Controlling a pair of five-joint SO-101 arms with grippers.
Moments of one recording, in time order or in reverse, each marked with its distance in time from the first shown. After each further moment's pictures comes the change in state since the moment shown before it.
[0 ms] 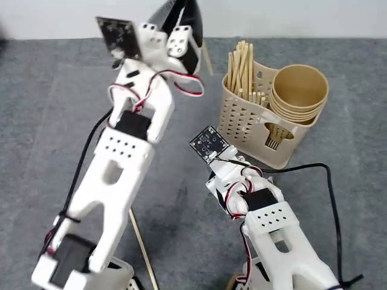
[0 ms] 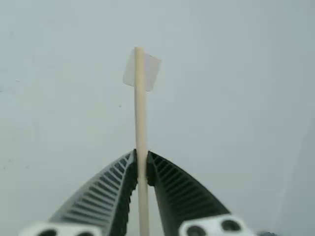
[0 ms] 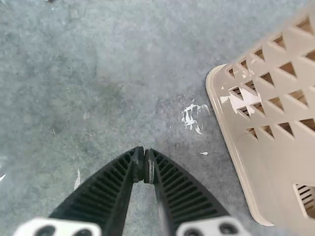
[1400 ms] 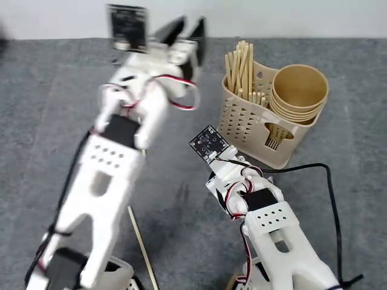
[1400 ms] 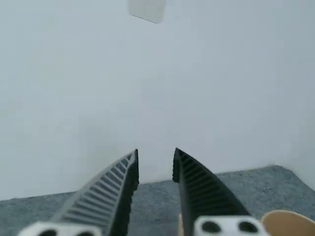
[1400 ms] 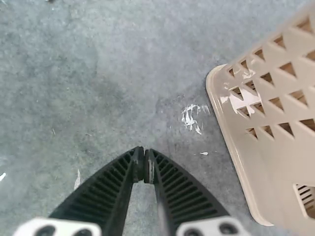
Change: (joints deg) left arm -2.9 -9.5 -0.4 28.4 -1.8; right arm 0.0 0.0 0.0 0.0 0.0
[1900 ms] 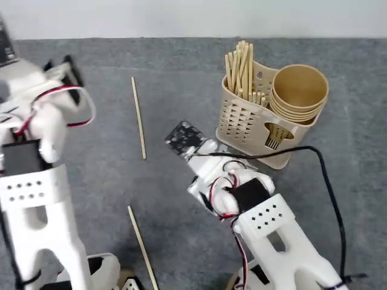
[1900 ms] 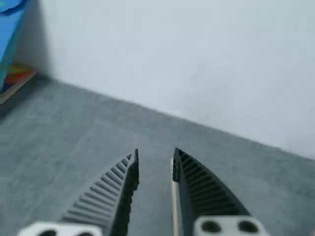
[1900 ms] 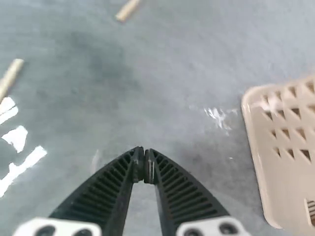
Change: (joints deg) left arm -30.7 -13.3 -0.1 34.7 0.3; right arm -12.6 0.0 -20.0 25.7 -4.4
